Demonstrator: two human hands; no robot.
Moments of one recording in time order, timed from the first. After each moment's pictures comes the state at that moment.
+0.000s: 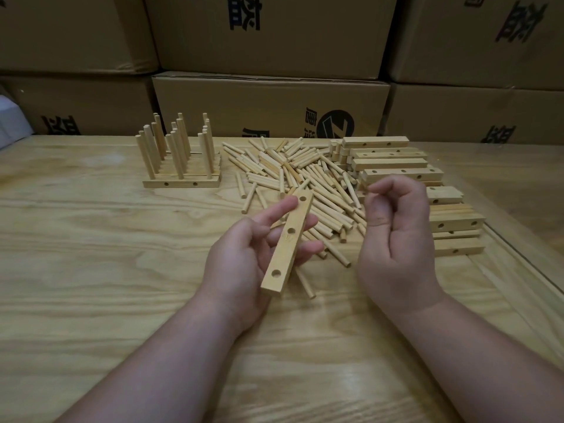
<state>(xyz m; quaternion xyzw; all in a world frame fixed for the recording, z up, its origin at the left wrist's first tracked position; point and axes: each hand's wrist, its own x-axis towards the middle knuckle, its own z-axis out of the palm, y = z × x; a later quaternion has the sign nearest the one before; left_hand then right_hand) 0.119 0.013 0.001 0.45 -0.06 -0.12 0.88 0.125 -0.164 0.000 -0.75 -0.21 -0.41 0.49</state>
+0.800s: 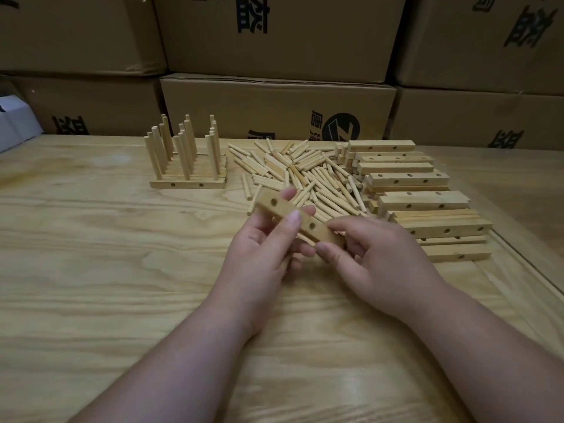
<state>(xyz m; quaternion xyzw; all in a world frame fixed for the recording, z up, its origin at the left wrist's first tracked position) 0.117 0.005 -0.006 0.57 -0.09 0.00 0.82 0.128 -0.176 0.001 -0.90 -0.25 -0.27 0.23</state>
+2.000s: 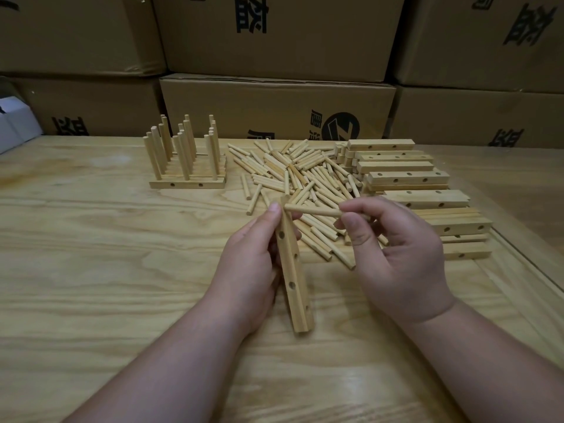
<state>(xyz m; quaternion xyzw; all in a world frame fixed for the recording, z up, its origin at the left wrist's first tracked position) 0.118 0.004 -0.001 0.57 0.03 0.00 0.82 0.124 -0.168 -0.002 -0.75 -0.27 -0.42 0.44</state>
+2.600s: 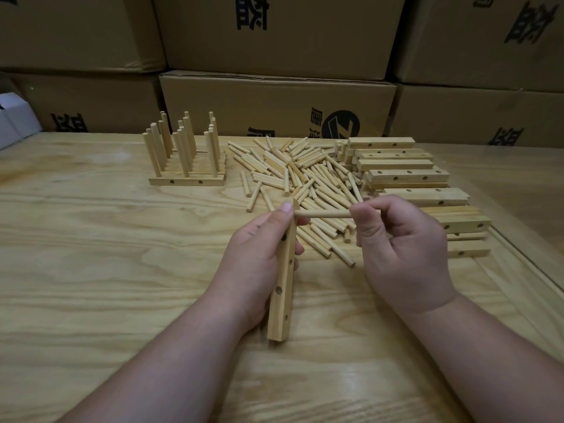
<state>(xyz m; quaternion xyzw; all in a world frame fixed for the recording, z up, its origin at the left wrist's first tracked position) 0.116 0.006 -0.003 0.61 -0.02 -0.01 0.79 0.120 -0.169 0.006 -0.77 -0.22 -0.38 0.46</state>
